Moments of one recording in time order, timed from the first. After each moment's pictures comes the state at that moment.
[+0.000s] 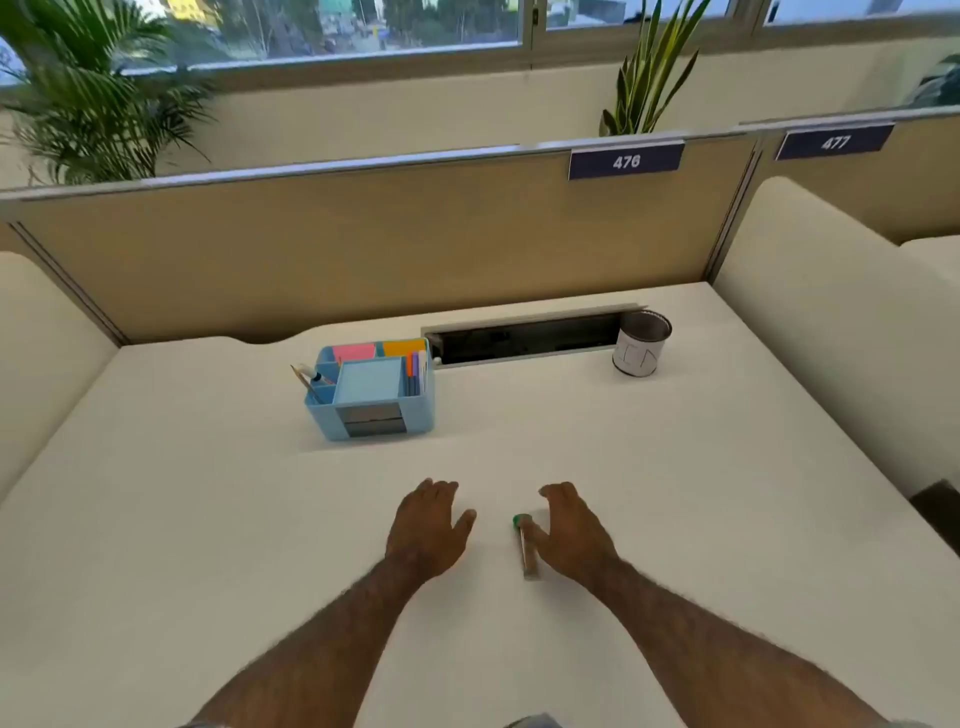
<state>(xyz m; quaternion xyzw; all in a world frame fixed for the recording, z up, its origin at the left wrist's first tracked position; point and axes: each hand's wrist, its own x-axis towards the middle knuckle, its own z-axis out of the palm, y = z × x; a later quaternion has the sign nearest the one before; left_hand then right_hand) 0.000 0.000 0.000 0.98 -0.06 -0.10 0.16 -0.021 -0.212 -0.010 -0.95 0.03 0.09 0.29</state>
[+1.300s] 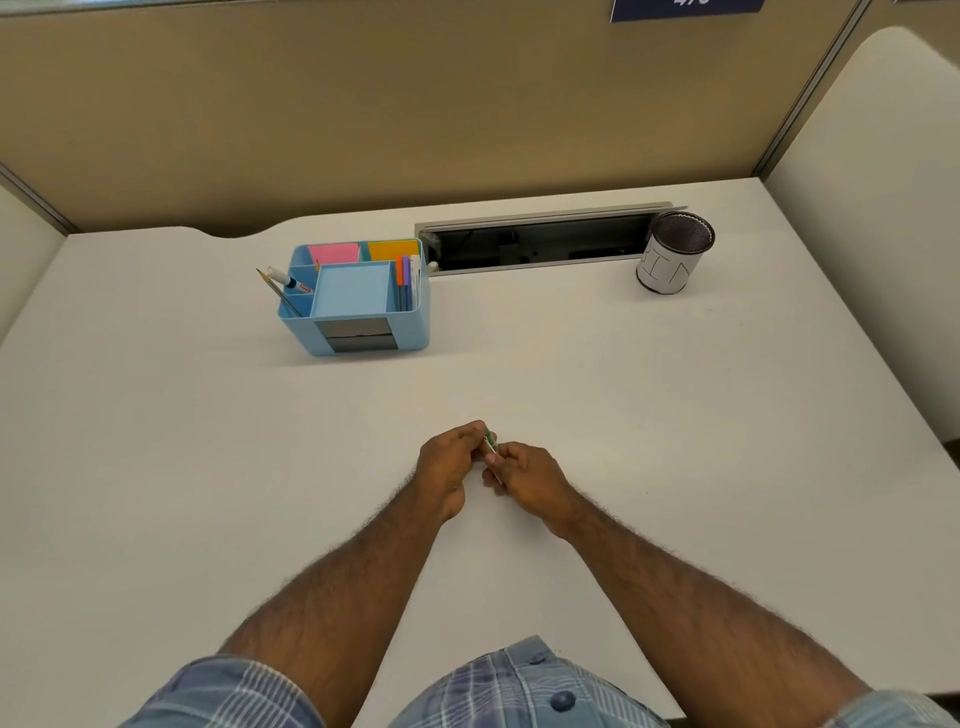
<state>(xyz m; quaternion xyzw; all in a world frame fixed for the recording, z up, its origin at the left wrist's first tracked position) 0.013 -0.045 -0.016 0.56 0.32 -0.18 0.75 -0.014 -0.170 -0.011 -0.77 0.14 0.25 0.57</state>
